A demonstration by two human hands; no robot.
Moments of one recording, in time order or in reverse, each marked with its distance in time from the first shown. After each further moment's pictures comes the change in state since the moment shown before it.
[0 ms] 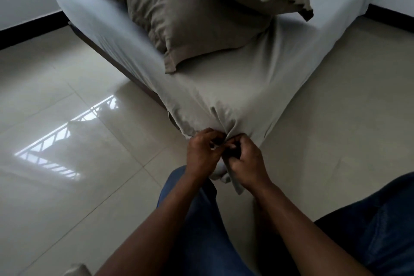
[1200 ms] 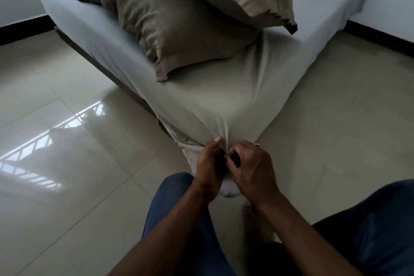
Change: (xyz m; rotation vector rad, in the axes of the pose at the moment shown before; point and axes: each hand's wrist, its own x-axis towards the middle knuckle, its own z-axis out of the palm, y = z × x) left_hand -0.011 0.062 0.023 -1.127 -0.175 -0.792; right_hand -0.010 -0.025 -0.035 -0.457 0.165 -0.397
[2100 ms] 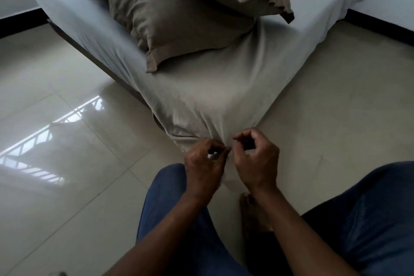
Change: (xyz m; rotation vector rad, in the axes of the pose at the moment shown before) left_hand -0.009 -0.020 -0.019 1.069 0.284 0.938; right_hand -0.008 0.000 -0.012 0.303 0.249 0.347
